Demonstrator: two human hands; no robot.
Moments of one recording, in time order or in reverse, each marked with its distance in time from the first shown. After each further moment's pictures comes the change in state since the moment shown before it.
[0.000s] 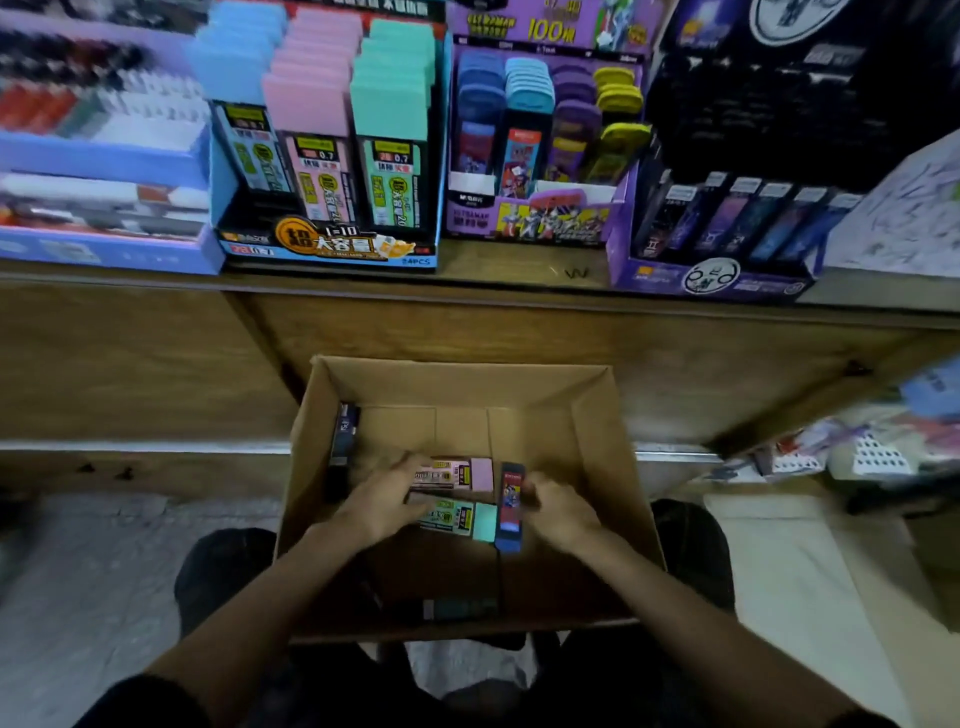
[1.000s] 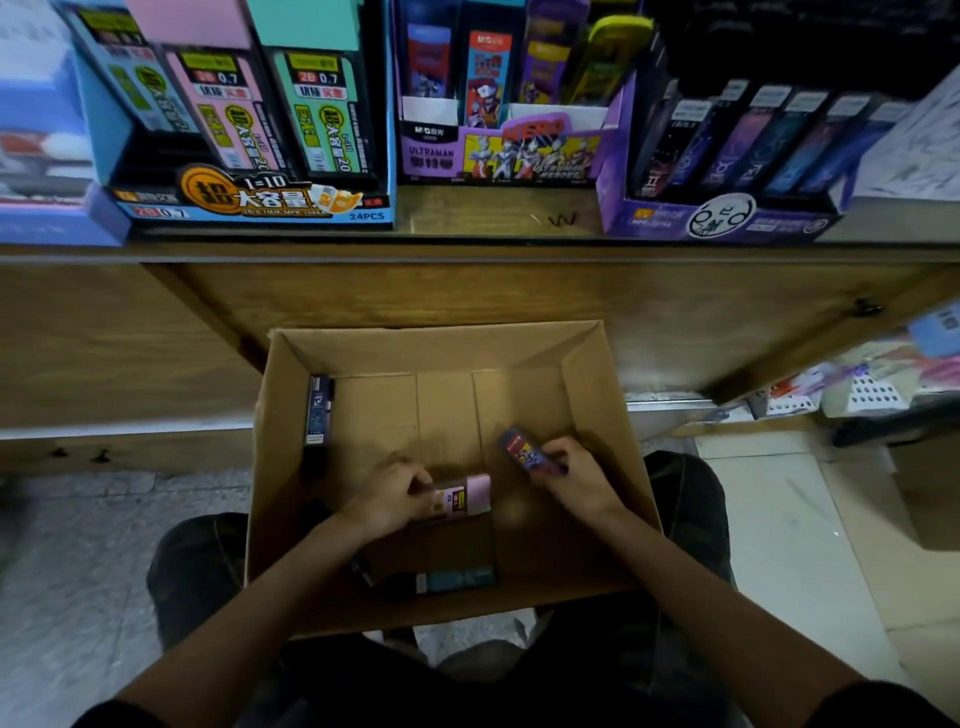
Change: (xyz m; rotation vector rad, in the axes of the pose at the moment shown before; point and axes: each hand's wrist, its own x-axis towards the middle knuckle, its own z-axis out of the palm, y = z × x) left_hand 0.008 0.010 0.023 -0.061 -0.186 -0.069; right_hand 0.014 0.047 0.012 0.446 0.183 0.086
